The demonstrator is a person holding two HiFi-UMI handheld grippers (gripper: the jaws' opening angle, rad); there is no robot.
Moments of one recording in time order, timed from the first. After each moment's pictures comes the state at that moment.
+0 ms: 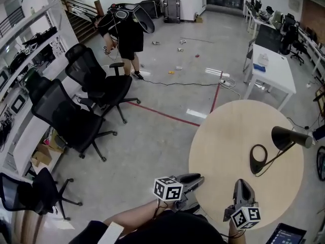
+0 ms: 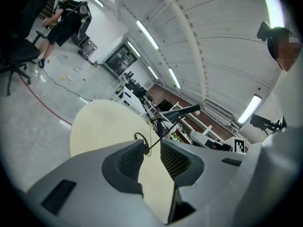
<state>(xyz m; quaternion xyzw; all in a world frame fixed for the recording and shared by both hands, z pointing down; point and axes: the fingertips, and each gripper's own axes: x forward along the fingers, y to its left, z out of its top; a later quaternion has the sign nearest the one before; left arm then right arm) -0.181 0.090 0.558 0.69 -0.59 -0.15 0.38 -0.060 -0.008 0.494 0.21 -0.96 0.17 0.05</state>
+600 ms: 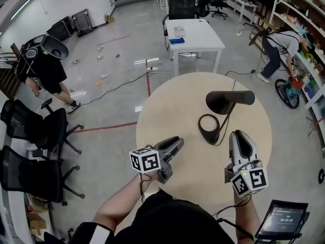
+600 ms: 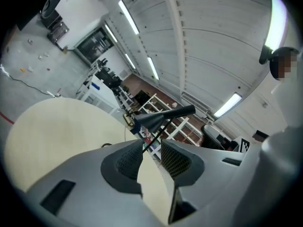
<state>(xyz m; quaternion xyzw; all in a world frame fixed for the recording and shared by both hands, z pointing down) -0.159 -0.087 0.496 0.80 -0.46 -0.14 0.36 0.013 -0.121 0.359 0.38 -0.92 0.03 -0.04</state>
